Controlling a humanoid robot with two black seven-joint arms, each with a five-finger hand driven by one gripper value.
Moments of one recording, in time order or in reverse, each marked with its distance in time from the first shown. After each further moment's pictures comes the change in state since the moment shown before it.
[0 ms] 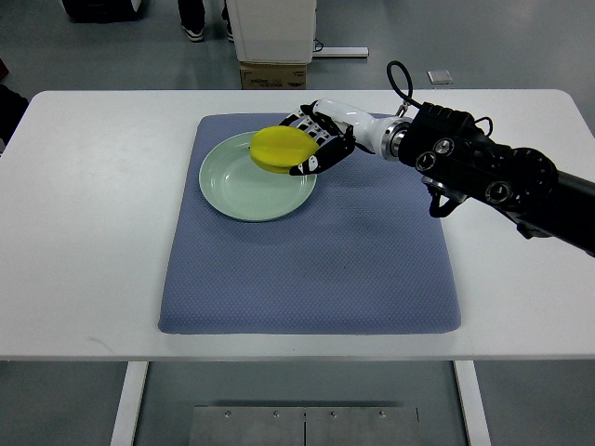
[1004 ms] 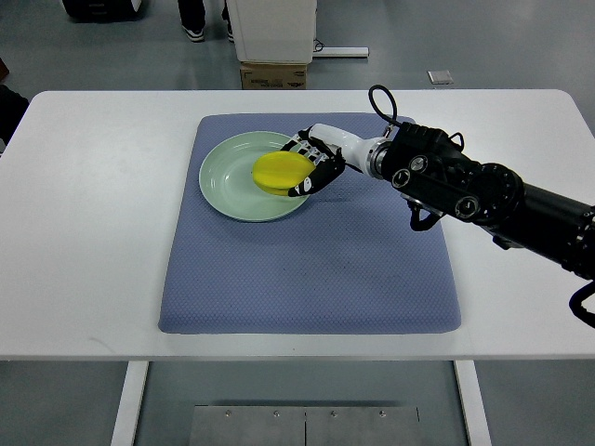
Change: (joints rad) left arm 0.000 0.000 0.000 0.000 0.000 0.000 0.000; right arm -0.022 0.069 -0.049 -0.089 -0.001 -0.010 -0.093
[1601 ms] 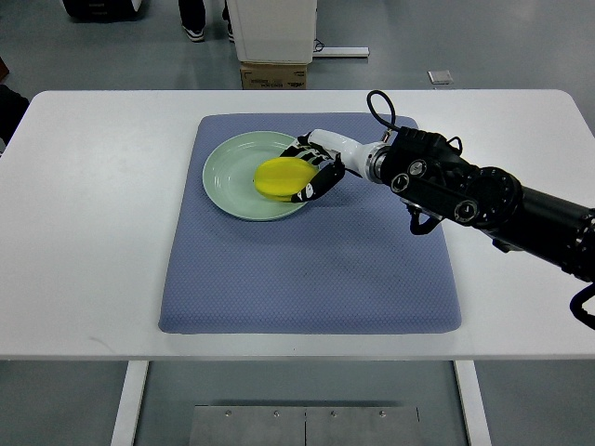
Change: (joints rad) left arm 0.000 0.000 0.000 0.000 0.000 0.000 0.000; right arm -0.005 0.000 -0.016 0.008 -0.002 0.000 0.001
